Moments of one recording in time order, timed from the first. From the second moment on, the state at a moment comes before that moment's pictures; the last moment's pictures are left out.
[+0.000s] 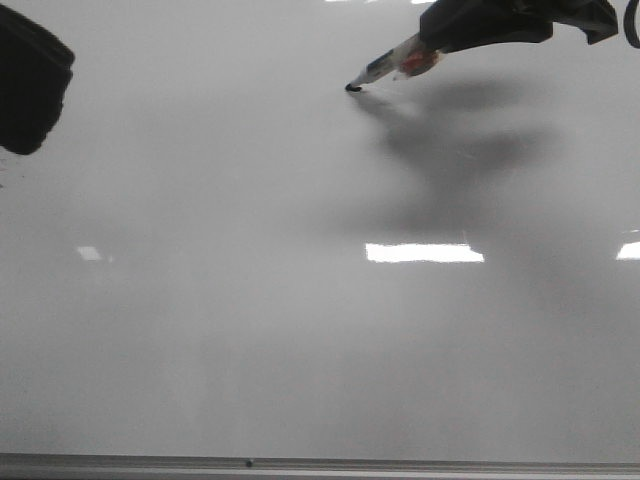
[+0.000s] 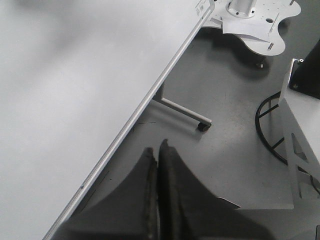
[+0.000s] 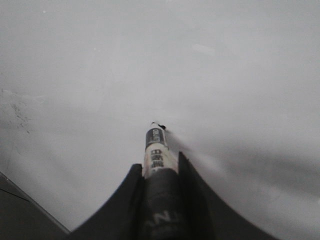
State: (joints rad) left arm -0.49 0.88 -0.67 -0.90 0.78 1.08; right arm 0.19 1.47 -1.01 1.42 0.44 -1.13
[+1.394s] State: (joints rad) left arm -0.49 0.88 -0.66 -0.91 0.78 1.08; right arm 0.14 1.48 -1.04 1.36 0.47 -1.11
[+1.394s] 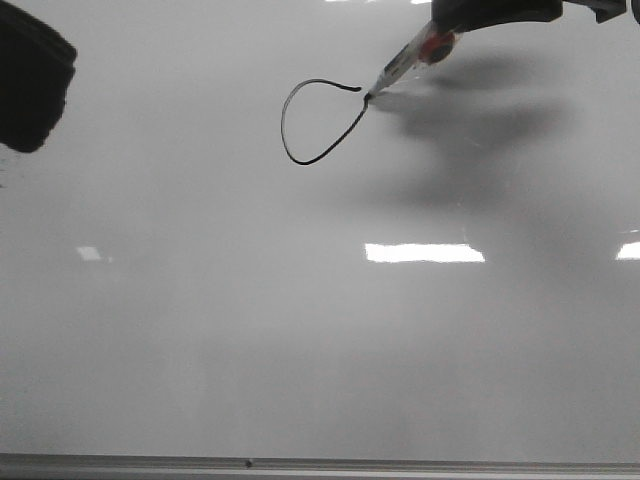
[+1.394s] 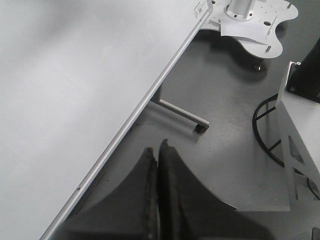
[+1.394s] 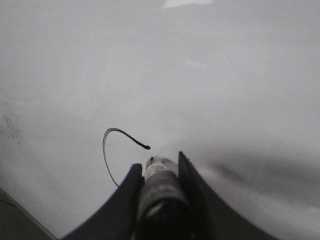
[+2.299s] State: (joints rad) left arm -0.49 0.93 -0.75 -0.91 0.82 1.08; right arm 0.23 1.40 -1.05 1.12 1.08 -1.03
